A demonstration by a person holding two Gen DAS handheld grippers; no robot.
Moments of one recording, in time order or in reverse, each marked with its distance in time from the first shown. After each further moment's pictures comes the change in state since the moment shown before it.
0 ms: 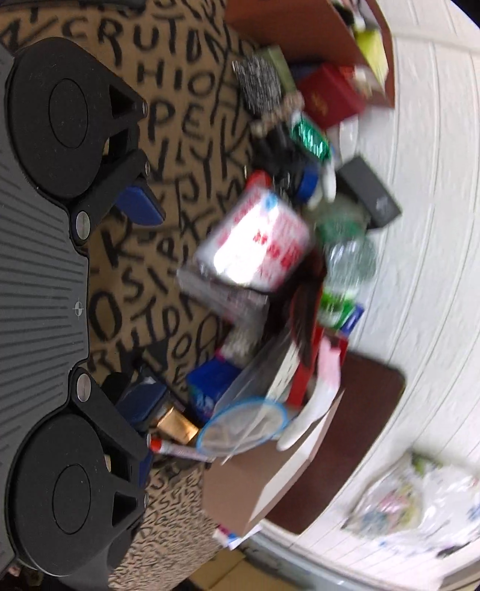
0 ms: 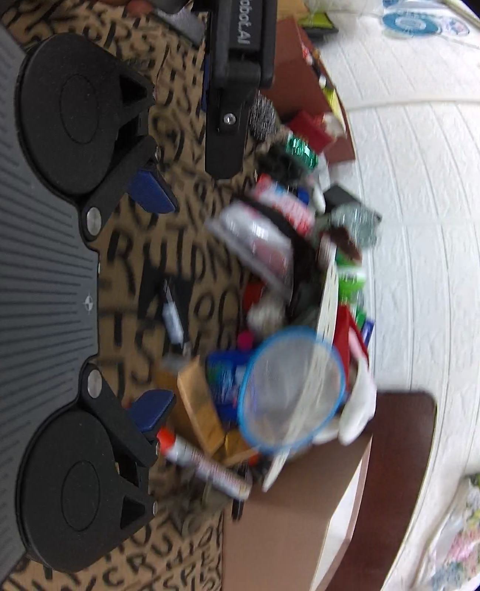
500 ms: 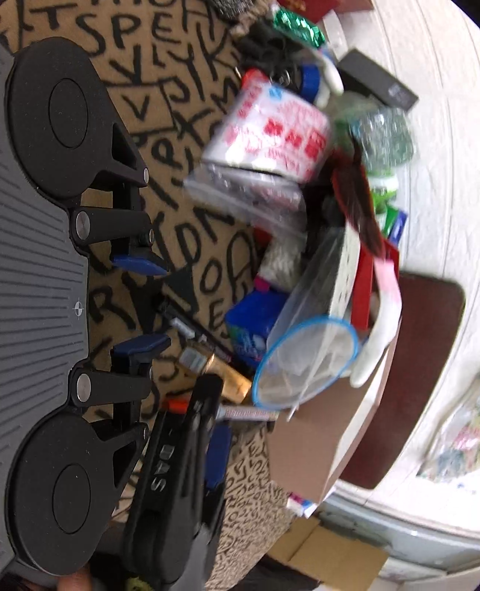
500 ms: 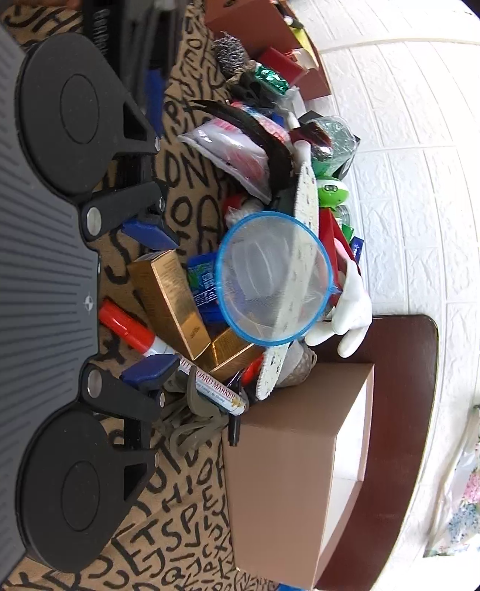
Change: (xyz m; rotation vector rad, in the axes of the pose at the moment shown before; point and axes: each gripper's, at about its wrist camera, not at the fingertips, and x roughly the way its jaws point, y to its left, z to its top) left arm 0.050 -0.043 -0.011 0.202 0.109 -0.098; right arm 0.005 -0.050 0.012 0.094 -0.019 -0.109
